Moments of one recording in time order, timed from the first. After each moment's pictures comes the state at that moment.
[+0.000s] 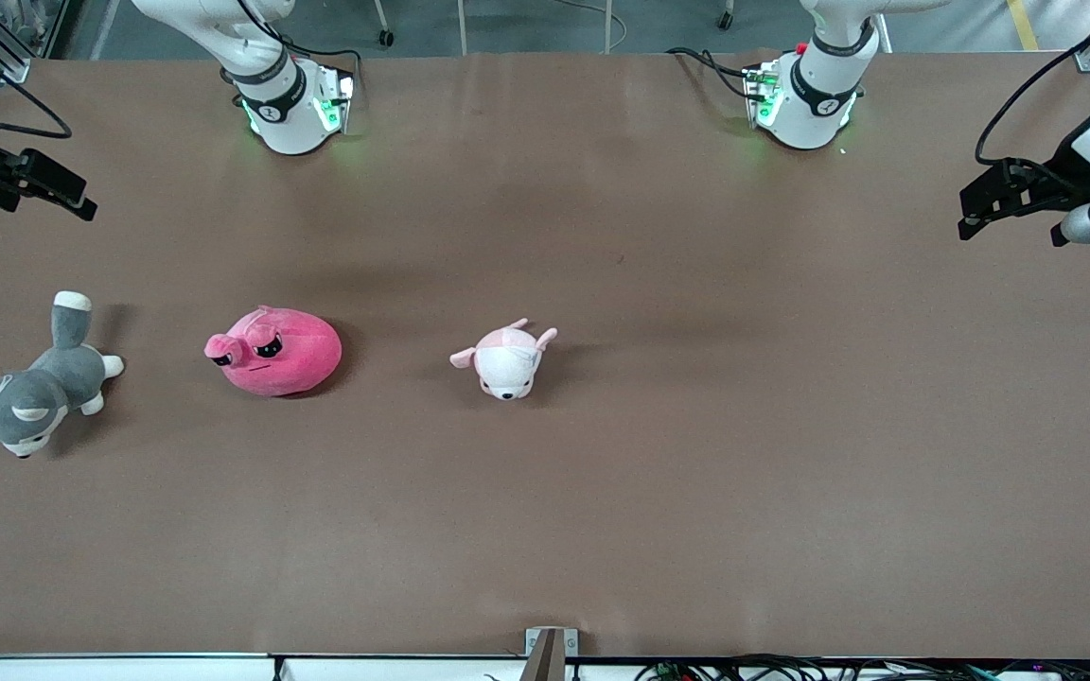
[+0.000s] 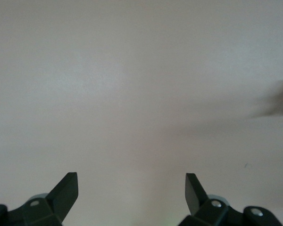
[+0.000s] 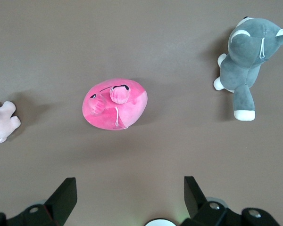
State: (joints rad) left arm 0.03 -0.02 -0.13 -1.53 0.01 1.53 0.01; right arm -0.01 -0.17 -0.04 -1.72 0.02 1.51 0.10
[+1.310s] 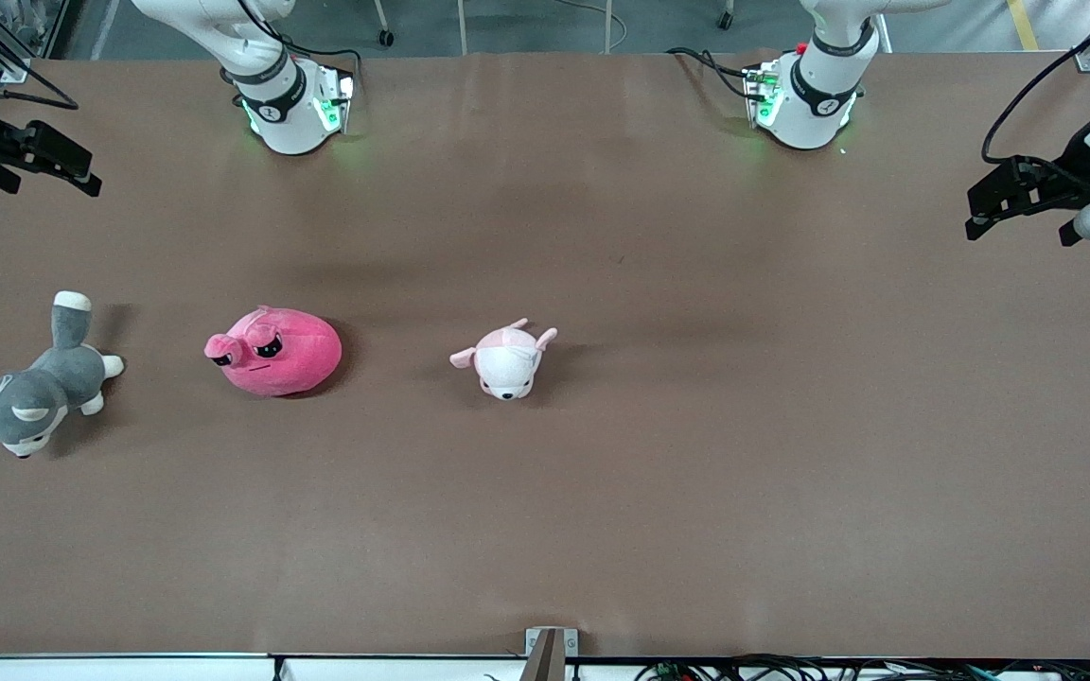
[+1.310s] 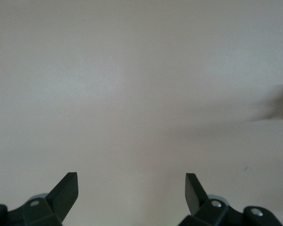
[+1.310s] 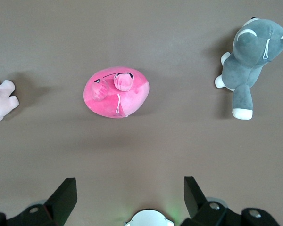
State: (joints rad) left arm 0.03 -0.02 -0.13 -1.51 0.01 1.53 0.01; right arm 0.00 -0.19 -0.02 -1.73 0.01 1.47 0.04
